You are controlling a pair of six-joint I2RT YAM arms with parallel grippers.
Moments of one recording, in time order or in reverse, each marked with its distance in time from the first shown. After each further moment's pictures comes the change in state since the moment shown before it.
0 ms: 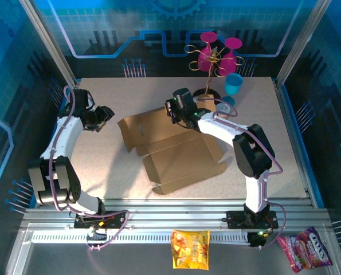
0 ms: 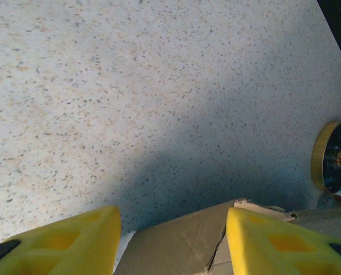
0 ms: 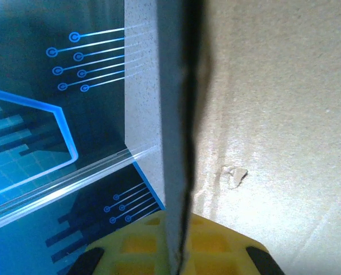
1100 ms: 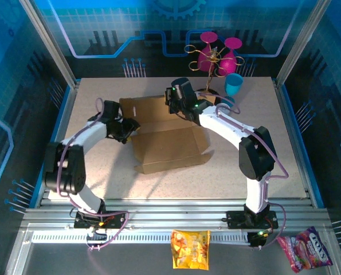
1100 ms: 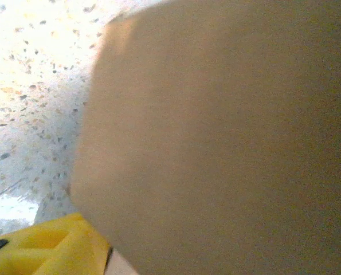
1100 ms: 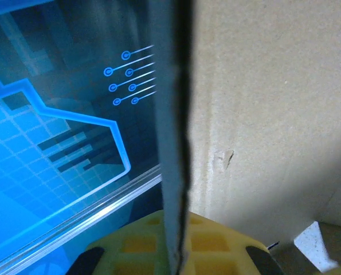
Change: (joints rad) left arm -0.257 0.064 -0.163 0.179 0.013 -0.264; right arm 0.015 -0.032 0.150 -0.132 0.090 0.181
